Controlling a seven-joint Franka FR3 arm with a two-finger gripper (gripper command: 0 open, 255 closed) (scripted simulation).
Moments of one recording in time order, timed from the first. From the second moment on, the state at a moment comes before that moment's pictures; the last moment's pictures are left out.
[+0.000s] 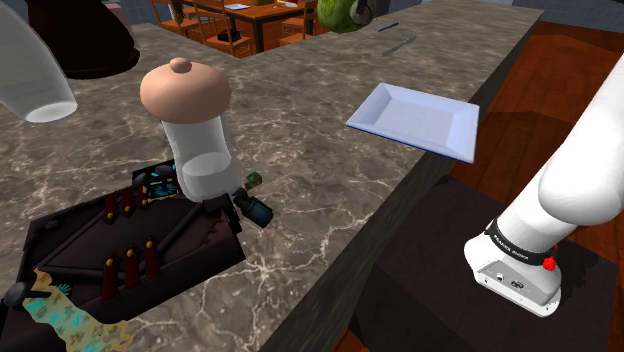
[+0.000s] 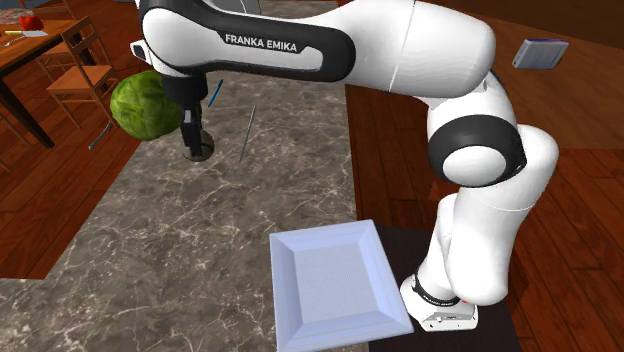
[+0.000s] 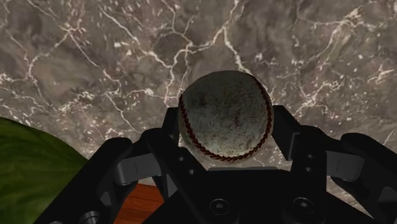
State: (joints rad) arm -0.02 0.12 -0.13 -1.38 0.09 1.61 -0.55
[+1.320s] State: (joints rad) arm 0.09 -0.59 0.05 -2.09 0.07 1.64 -0.27
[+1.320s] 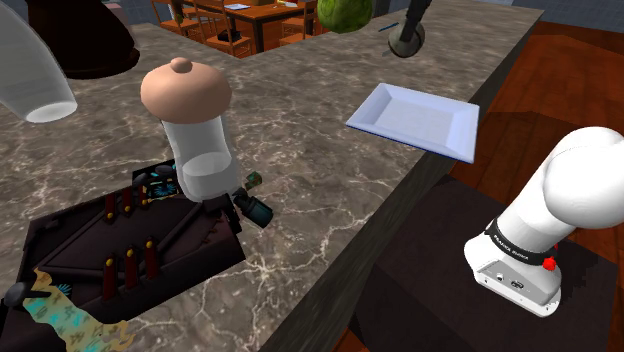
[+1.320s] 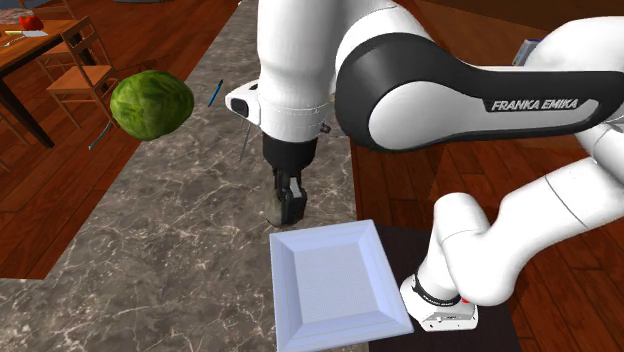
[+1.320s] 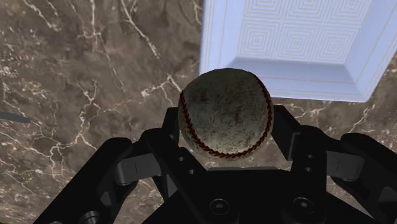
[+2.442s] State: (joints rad) arm 0.15 -0.89 0.18 -2.36 0.16 1.62 -0.13
